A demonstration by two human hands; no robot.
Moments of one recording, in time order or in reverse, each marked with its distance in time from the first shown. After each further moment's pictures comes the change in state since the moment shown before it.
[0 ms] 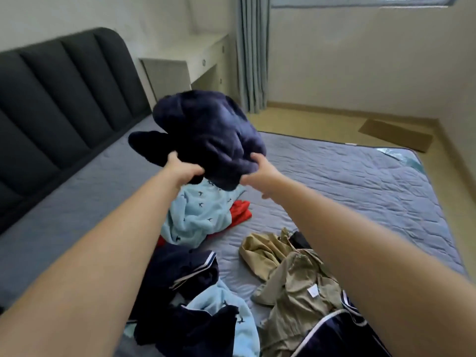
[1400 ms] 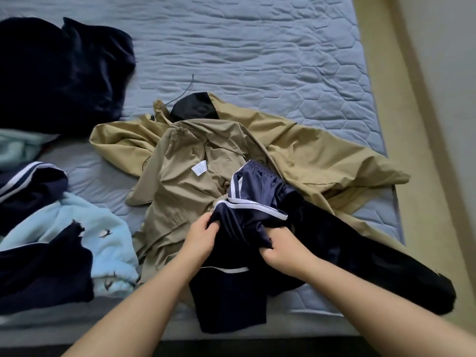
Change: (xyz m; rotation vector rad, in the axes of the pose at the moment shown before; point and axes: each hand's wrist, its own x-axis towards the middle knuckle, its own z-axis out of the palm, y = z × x) left_hand -0.215 -0.346 0.415 0.137 -0.613 -0.186; right_hand -0.239 0.530 -0.036 -0.152 -0.168 0.221
